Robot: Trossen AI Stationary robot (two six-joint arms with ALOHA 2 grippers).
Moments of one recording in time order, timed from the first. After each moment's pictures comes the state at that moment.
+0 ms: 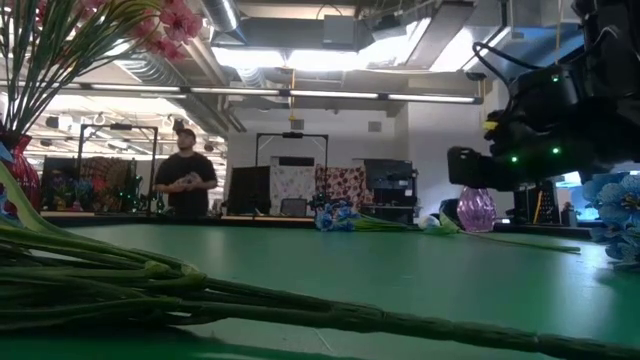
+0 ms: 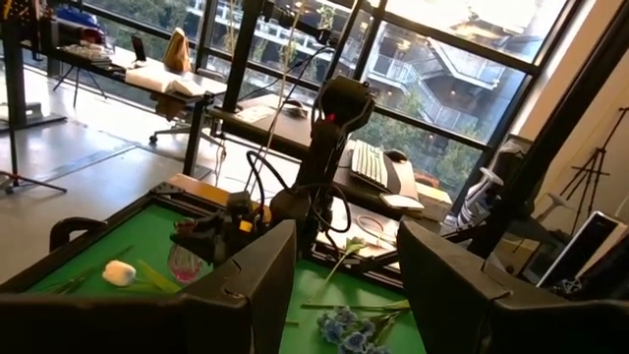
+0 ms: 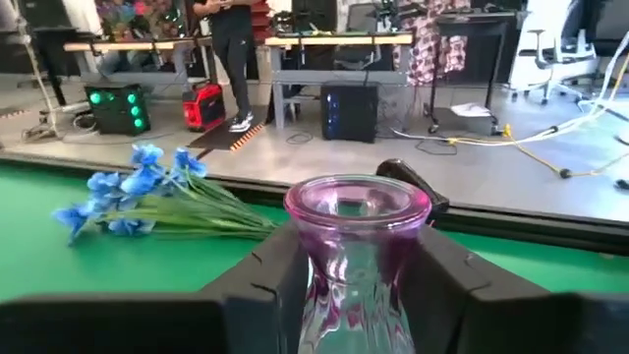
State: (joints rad) left arm -0.07 0.98 1.02 -0.08 -0.22 -0.34; right arm -0.20 1.74 0.11 1.47 1.04 0.21
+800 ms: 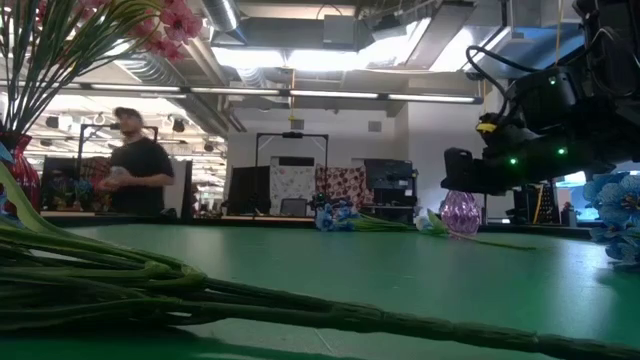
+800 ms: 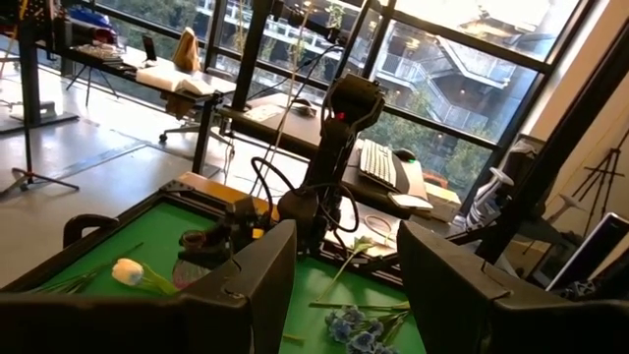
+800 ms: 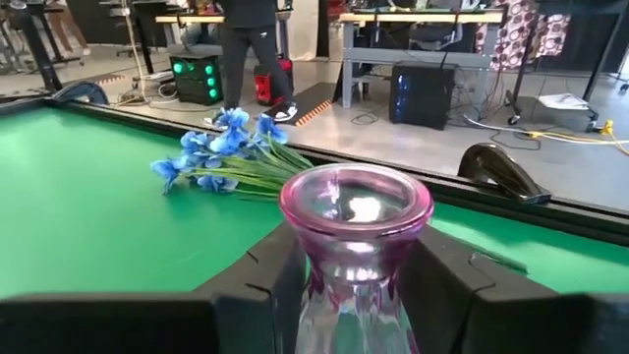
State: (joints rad) left arm -0.07 0.98 1.02 -0.09 -0.25 -0.34; right arm -0.20 1.74 0.12 1.42 0.82 0.21
